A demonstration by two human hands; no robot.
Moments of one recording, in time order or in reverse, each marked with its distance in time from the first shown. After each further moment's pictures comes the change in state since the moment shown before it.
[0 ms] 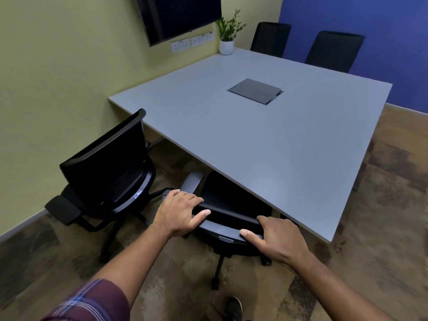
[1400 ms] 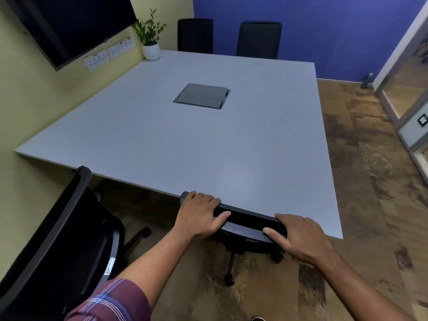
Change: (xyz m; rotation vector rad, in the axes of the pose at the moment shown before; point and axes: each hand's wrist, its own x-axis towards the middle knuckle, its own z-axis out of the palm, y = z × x) left_hand 0.224 -0.059 0.014 -0.010 -0.076 0.406; right_hand 0.109 0.004 -0.003 0.051 0.086 0.434
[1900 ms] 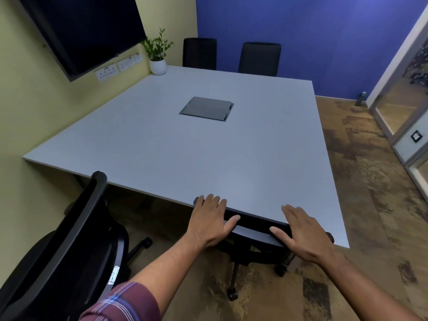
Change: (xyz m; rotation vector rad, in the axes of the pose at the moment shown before) left_hand -0.013 -0.008 0.003 -0.008 0.056 -0.057; right_hand 0.009 -0.025 -0.008 -0.045 -0.134 0.046
